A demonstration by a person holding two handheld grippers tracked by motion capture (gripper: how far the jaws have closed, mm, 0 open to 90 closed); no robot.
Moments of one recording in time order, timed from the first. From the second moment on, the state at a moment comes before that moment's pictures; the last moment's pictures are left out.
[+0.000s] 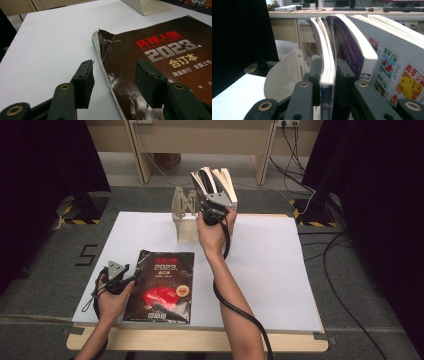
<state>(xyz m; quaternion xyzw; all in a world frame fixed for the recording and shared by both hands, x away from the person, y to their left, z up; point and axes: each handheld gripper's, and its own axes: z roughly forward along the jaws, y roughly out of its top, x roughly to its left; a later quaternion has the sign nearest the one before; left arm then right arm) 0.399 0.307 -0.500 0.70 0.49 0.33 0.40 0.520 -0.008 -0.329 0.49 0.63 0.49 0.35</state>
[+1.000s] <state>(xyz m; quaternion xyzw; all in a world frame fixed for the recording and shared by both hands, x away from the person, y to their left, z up) 0.399 0.306 -0.500 0.70 0.49 0.33 0.40 0.520 -0.007 -0.324 0.51 0.64 0.46 0.35</state>
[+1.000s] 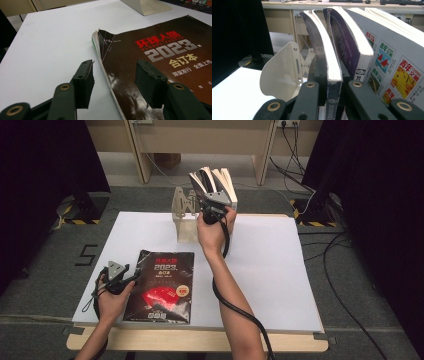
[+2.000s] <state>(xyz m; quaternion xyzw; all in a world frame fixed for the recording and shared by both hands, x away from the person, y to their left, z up) 0.399 0.308 -0.500 0.69 0.50 0.33 0.41 0.539 0.009 -0.335 0.49 0.60 0.49 0.41</state>
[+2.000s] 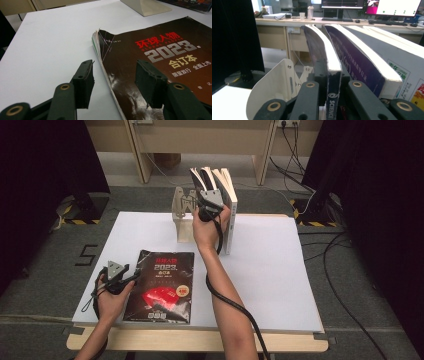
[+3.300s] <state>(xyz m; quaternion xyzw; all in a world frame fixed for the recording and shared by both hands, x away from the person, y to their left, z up) 0.398 0.306 -0.500 0.70 0.49 0.33 0.40 0.487 -0.026 -0.324 0.48 0.58 0.49 0.44</state>
